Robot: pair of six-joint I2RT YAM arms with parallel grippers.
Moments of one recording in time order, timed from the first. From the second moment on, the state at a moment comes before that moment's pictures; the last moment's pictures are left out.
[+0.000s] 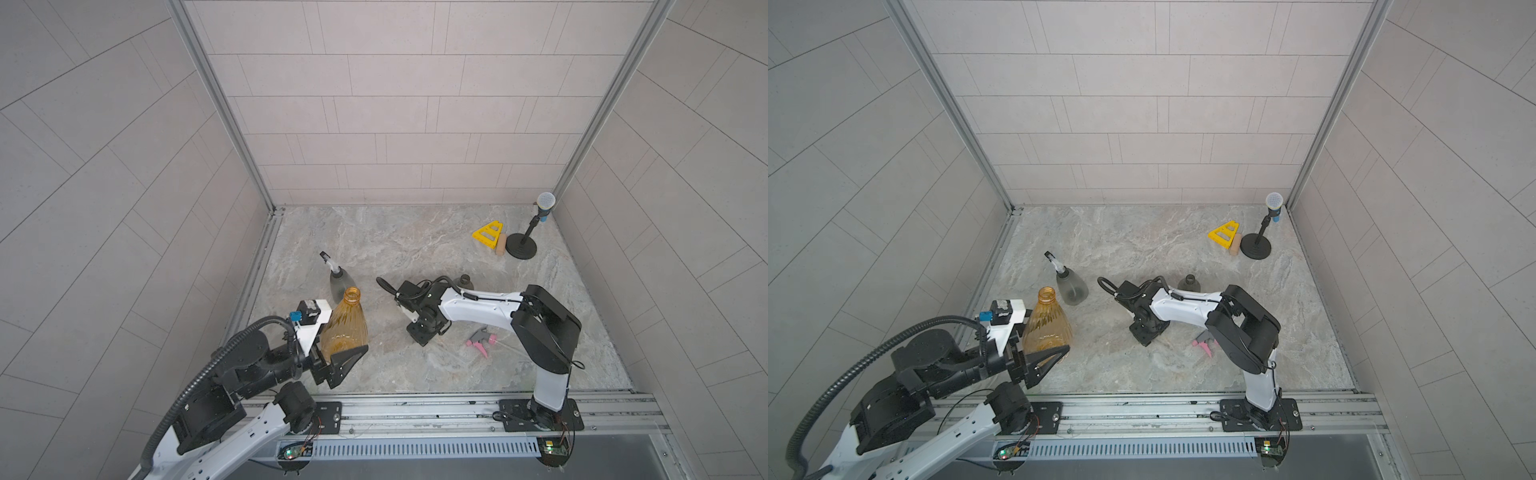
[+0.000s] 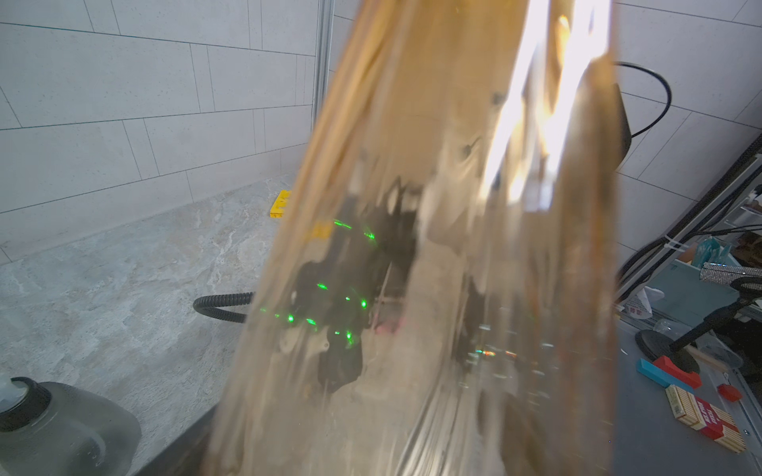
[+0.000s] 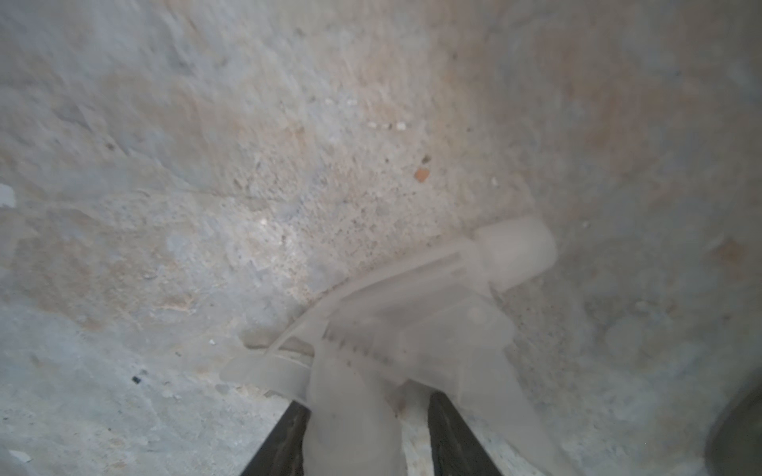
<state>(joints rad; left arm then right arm) -0.81 0.31 0.87 -0.75 0.23 -0.16 0.90 1.88 1.22 -0.78 0.00 0.20</state>
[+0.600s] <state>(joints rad) -0.81 0.33 0.86 -0.73 0.25 -0.16 0.90 1.83 1.16 -0.69 0.00 0.19</state>
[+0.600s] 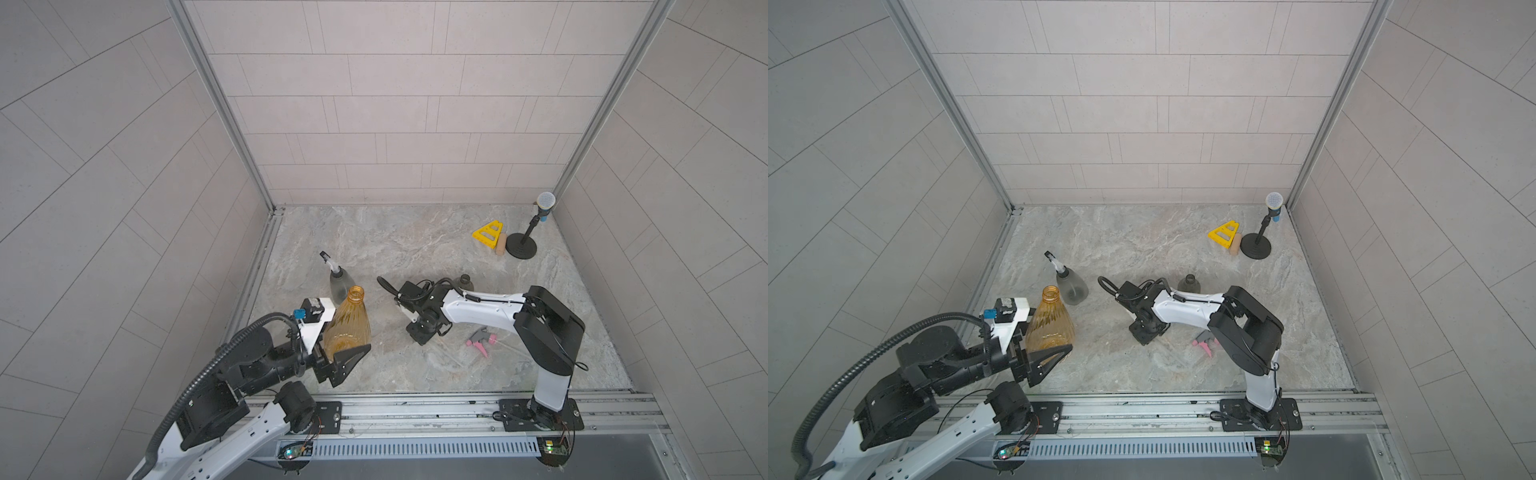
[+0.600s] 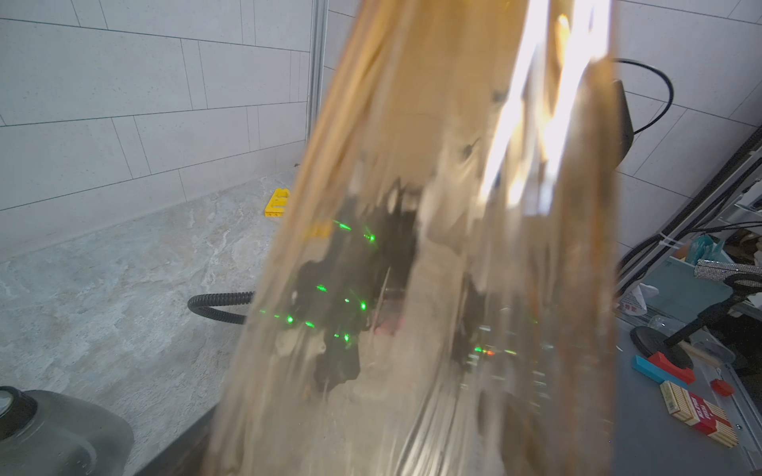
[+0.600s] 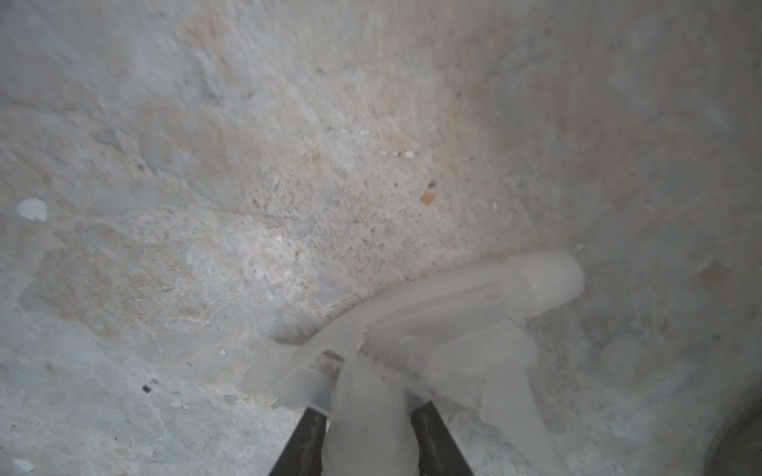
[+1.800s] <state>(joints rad) -0.81 0.43 0.76 -0.42 0.50 -0.19 0.94 1.22 1.59 0.15 -0.32 0.44</state>
